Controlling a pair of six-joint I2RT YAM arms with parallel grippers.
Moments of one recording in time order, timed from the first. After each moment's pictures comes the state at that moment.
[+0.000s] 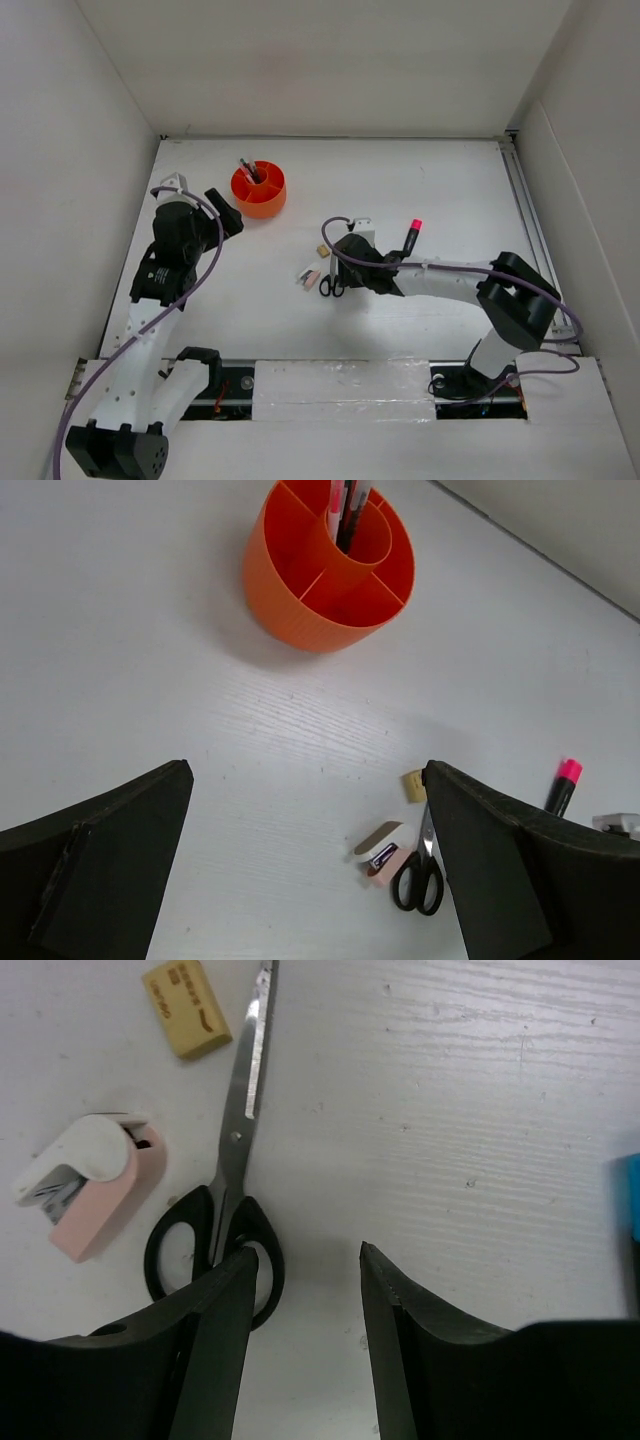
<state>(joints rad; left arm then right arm) -0.14 0.83 0.87 -0.50 -0.09 -0.56 0.93 1.62 0.93 -0.22 0.39 0.69</state>
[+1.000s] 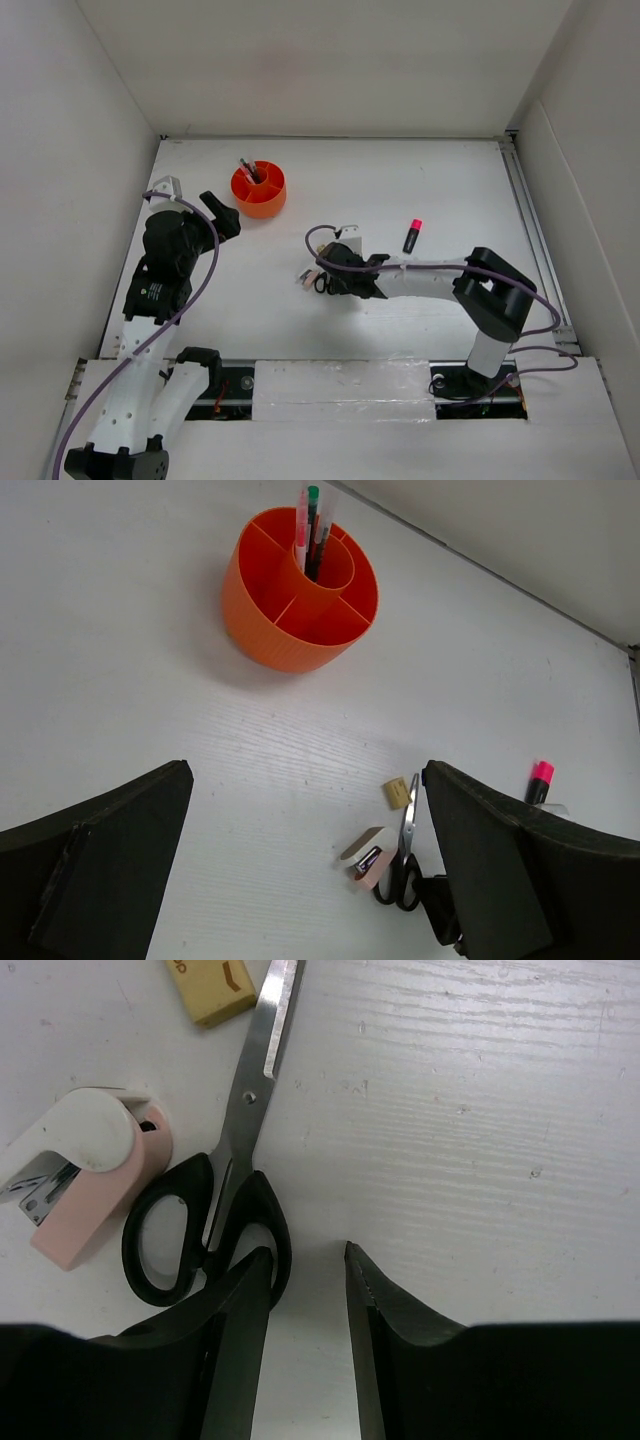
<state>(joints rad) -0.14 0.72 0.86 -0.48 -0.07 -0.53 0.99 1.77 1.02 -0.28 0.43 0.75</state>
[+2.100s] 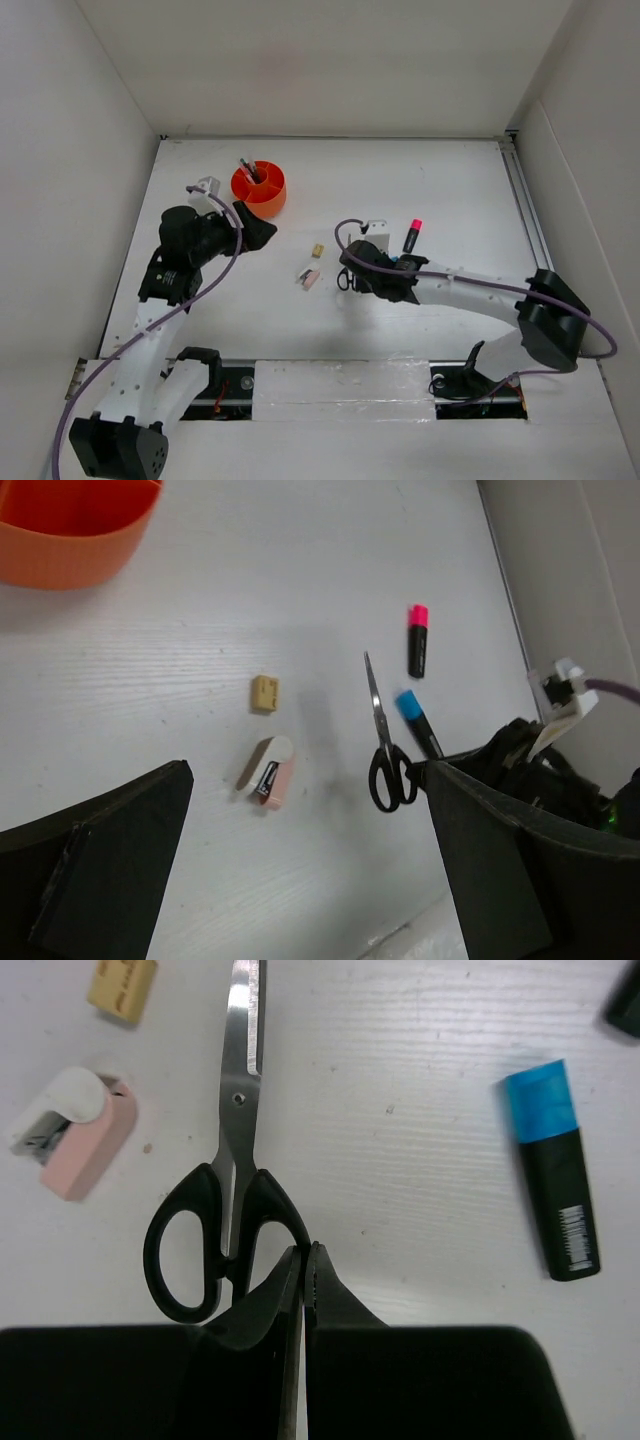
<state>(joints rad) -0.14 0.80 0.77 -0.35 0.37 -0.51 0.99 1.50 0.93 -0.45 0.50 0.78</state>
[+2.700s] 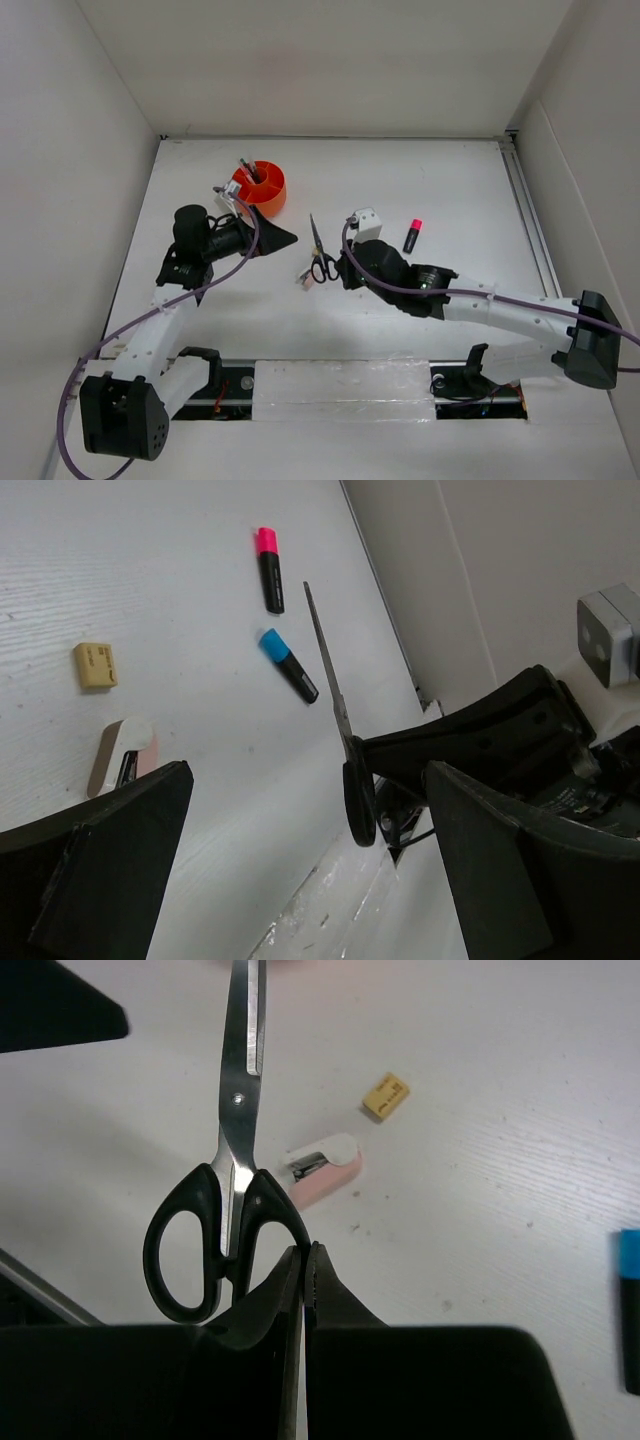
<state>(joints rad) -0.14 0.95 0.63 0.00 0.83 -0.70 1.10 1.25 0.93 -0.22 0.45 0.55</state>
